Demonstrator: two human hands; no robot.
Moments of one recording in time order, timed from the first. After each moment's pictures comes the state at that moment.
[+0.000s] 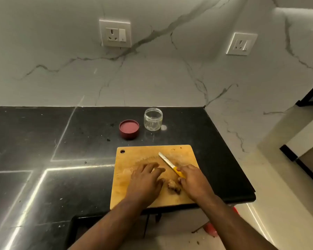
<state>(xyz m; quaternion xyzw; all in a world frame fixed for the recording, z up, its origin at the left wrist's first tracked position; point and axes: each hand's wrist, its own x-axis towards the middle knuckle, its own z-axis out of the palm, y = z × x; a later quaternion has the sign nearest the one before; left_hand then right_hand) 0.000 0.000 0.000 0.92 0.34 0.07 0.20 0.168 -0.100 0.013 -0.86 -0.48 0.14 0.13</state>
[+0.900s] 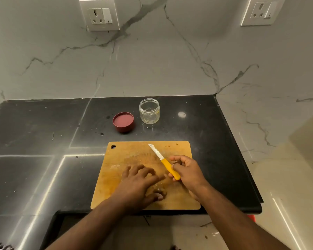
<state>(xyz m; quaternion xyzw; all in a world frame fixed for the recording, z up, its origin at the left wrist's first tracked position) 0.033 -0.011 0.012 0.94 0.31 -0.11 0.12 0.223 -0.084 0.017 -0.68 -0.25 0.48 0.49</state>
